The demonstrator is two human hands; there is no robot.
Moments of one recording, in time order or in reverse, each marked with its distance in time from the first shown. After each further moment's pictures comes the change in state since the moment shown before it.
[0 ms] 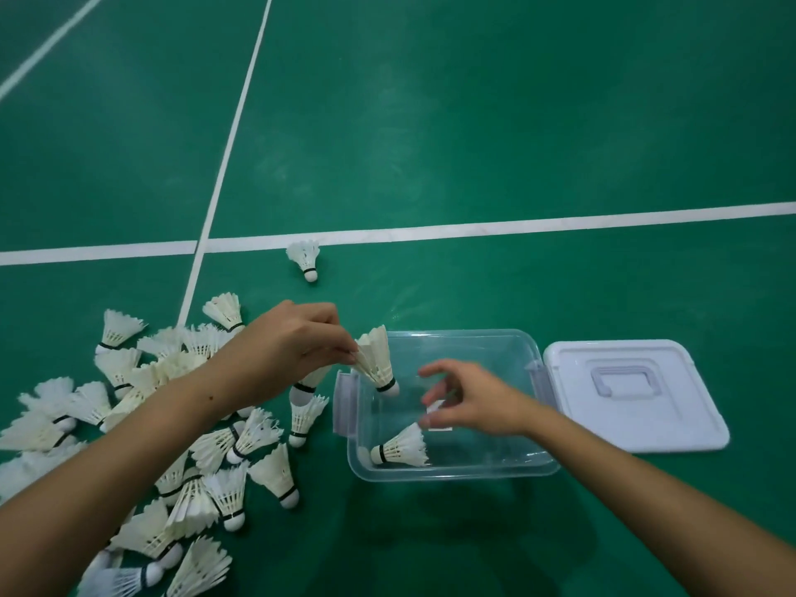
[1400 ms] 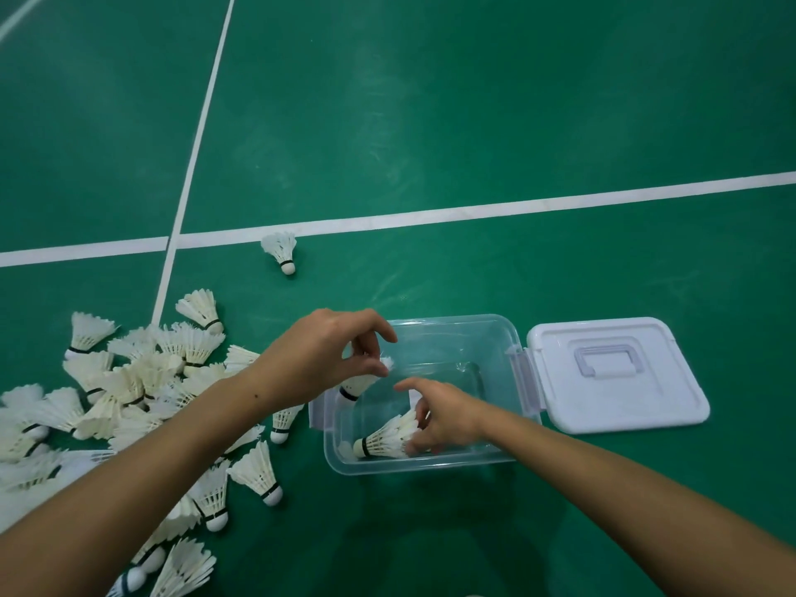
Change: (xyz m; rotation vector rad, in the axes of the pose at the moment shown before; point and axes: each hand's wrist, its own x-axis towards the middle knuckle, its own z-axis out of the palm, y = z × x) left_hand 0.039 0.029 0.048 -0.165 -0.077 -0.093; right_hand 0.025 0.038 0.033 -0.121 -0.122 0.108
